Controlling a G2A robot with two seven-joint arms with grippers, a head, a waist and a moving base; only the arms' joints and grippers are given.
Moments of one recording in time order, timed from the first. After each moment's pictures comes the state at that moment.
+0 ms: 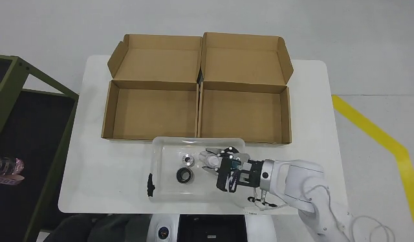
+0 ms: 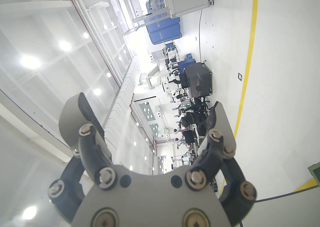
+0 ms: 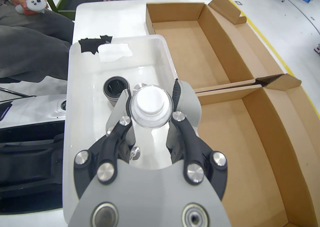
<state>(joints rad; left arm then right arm) -0.33 -0.16 -0.45 -1.44 1.96 -0.37 0.19 -1.44 -1.15 1.17 -2.12 -1.37 -0.81 0.36</state>
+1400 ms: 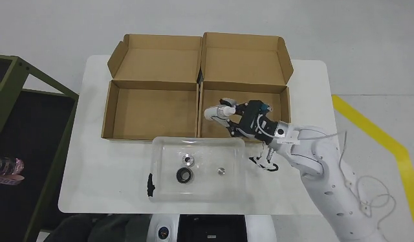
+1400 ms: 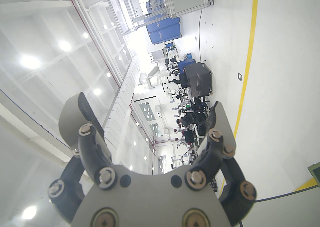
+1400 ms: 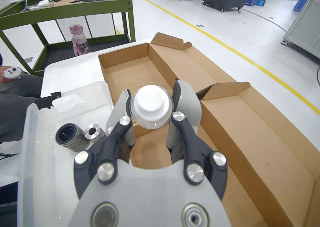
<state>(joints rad) -0.33 -0.16 -0.45 -1.44 1.96 -0.37 0.19 -1.17 -1.16 1.18 -1.87 -1.10 -0.64 0.29</state>
